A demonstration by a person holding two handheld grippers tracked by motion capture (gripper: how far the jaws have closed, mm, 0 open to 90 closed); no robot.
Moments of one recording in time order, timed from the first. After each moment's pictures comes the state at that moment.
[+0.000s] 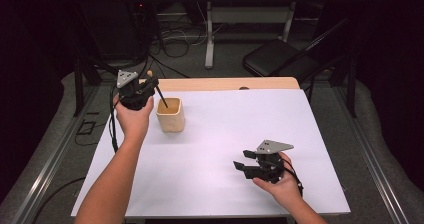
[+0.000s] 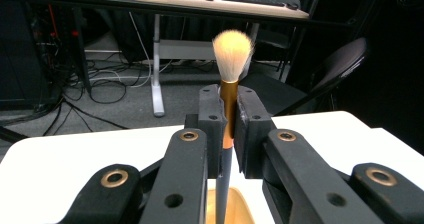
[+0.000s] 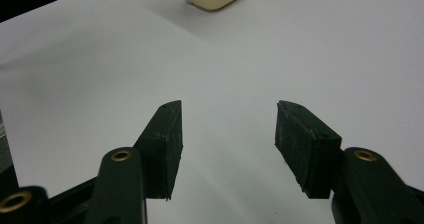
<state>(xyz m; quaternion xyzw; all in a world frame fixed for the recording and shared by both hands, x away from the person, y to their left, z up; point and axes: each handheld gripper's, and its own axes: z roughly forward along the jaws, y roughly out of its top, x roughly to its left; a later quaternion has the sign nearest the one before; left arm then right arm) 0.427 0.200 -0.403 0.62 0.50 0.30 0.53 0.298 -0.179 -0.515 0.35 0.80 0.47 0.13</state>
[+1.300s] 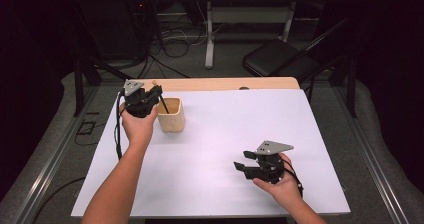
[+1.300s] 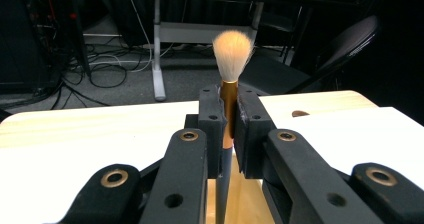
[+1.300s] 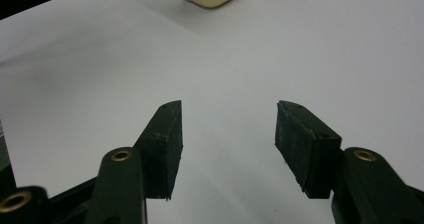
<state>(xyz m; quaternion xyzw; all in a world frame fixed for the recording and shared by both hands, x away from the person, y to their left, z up) 0.429 0.197 -0.436 0.63 0.51 0.29 0.51 0.298 -0.180 -0.518 0.35 0.80 0.47 0.13</state>
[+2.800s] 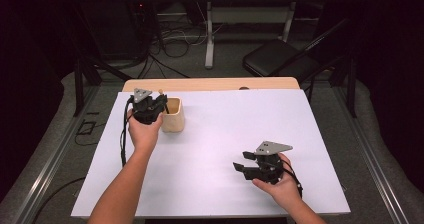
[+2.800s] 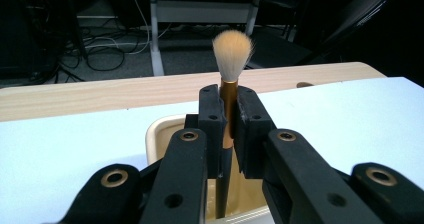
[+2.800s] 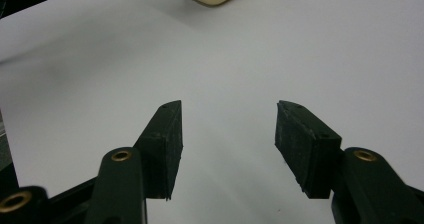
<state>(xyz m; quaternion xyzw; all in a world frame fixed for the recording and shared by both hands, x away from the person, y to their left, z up) 0.431 0.187 -0.466 0.65 0.51 0.27 0.49 0.298 -0.178 -0.519 0.35 0.80 0.47 0.12</state>
